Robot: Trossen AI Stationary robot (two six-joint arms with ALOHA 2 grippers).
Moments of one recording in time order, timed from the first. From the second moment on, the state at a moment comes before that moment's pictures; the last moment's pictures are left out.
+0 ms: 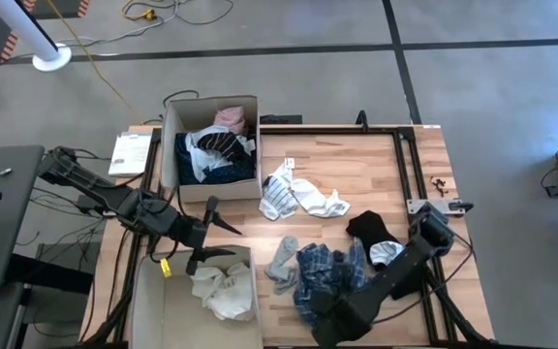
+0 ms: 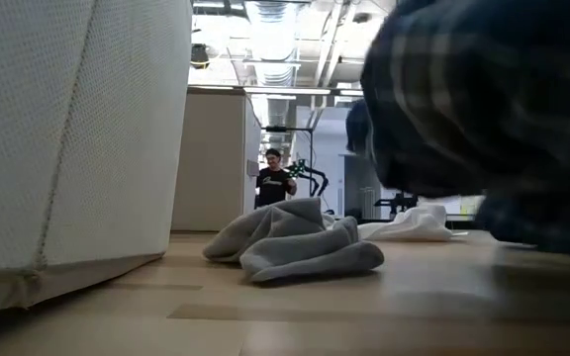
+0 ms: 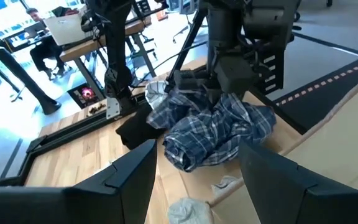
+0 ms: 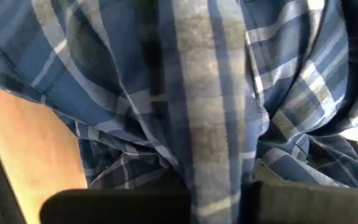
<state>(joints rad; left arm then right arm) -0.46 1.01 0.93 -0.15 -0.29 0.27 0.71 2.14 1.90 -1.46 0.26 0.82</state>
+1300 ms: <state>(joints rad) -0.40 0.86 0.93 -0.06 -0.35 0.43 0.43 1.88 2.13 -0.99 0.80 -0.16</state>
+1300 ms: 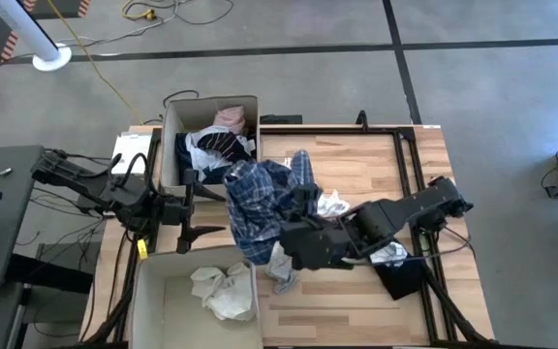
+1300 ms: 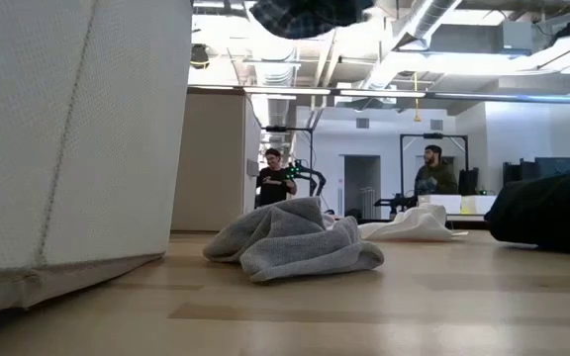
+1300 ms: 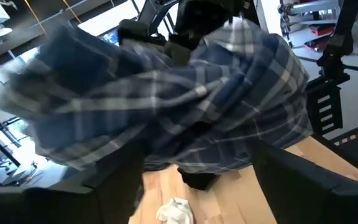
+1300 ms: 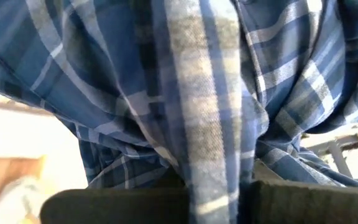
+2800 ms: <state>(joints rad) -0.34 0.90 0.79 0.25 -0.19 0.24 0.43 1.87 2.13 -0.78 0.81 -0.40</state>
